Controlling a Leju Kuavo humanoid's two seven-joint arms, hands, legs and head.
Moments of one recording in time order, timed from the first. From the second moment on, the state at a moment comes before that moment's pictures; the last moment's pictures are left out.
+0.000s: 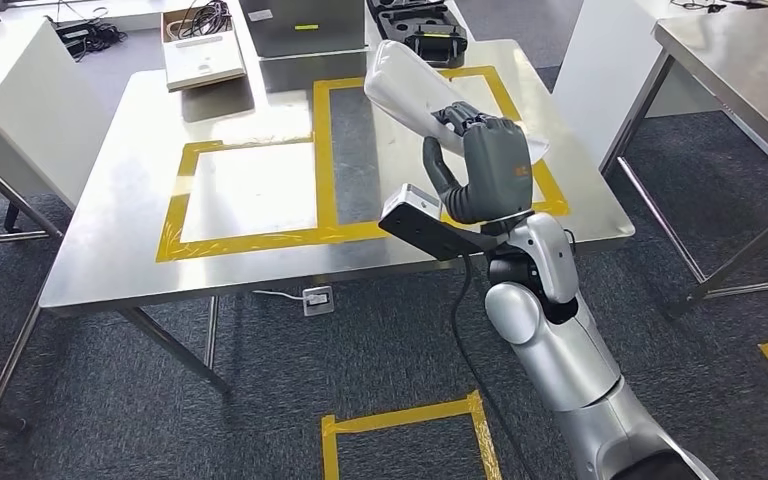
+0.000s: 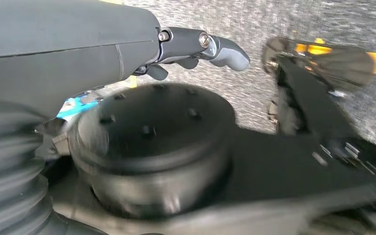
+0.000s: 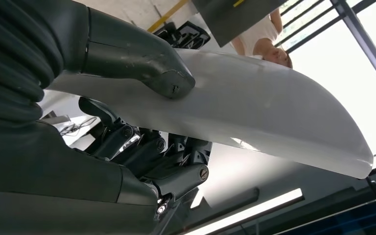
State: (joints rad) left arm -0.08 0.04 -0.79 -0.15 0.93 0.27 0.02; right arm -0.51 -0.09 0.57 -1.38 0.76 -0.19 -0.22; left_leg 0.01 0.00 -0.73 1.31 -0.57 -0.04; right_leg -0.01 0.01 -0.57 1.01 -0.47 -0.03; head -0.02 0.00
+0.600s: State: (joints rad) left arm -0.08 0.04 -0.80 -0.15 0.93 0.27 0.04; right arm -0.53 -0.09 0.57 -1.37 0.76 -0.18 -0.20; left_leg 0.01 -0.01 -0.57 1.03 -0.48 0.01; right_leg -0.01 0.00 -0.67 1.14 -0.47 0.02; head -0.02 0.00
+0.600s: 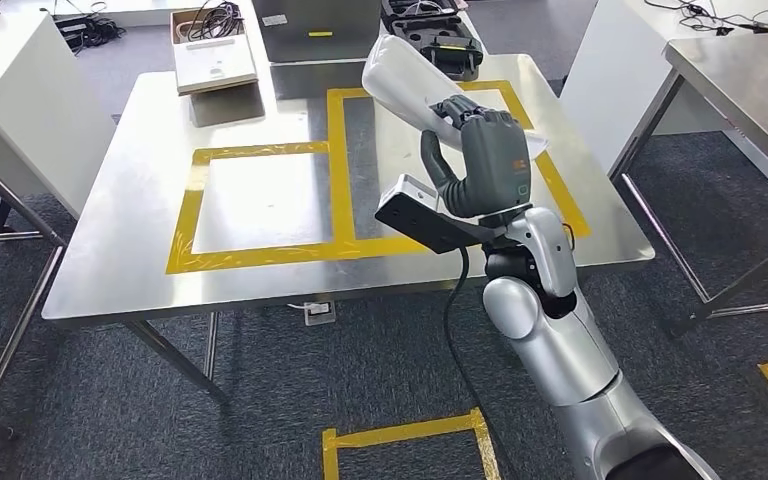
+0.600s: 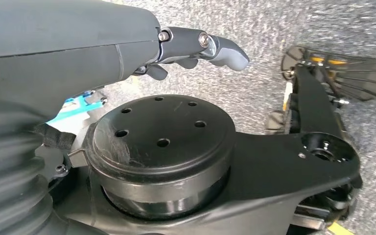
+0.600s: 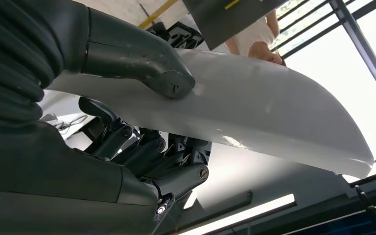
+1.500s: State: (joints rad) left arm -0.08 0.04 -0.80 -0.15 0.94 0.27 0.04; right arm -0.54 -0.10 0.59 -1.34 0.75 -0.20 -0.20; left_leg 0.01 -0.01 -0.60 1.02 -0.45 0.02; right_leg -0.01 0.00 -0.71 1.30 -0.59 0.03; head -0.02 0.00
